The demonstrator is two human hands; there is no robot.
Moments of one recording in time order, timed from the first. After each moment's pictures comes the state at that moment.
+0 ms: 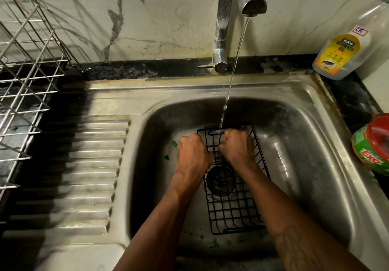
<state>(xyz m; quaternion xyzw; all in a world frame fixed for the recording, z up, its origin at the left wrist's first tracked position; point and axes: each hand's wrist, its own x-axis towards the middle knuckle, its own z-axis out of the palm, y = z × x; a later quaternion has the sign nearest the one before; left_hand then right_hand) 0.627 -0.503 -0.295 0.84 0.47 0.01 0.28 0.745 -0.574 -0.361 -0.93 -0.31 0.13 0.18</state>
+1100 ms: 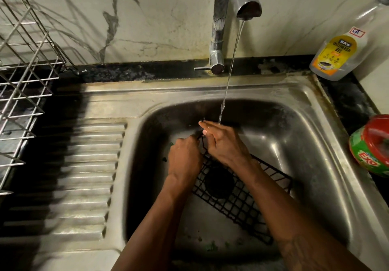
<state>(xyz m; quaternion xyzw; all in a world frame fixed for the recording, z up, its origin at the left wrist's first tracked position) 0.617 -0.498 -0.300 0.88 0.42 -0.01 0.21 0.739 -0.566 -0.341 -0.79 -0.50 0.07 0.34</state>
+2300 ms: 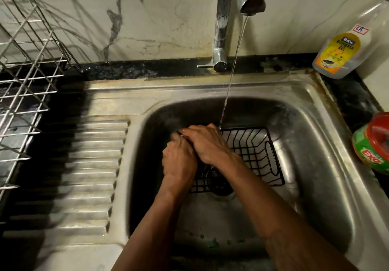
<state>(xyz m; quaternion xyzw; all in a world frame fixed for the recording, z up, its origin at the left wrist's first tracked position) 0.604 -0.492 -0.303 0.84 0.49 0.01 0.24 0.707 -0.526 -0.328 -0.79 -0.59 0.12 0.12</state>
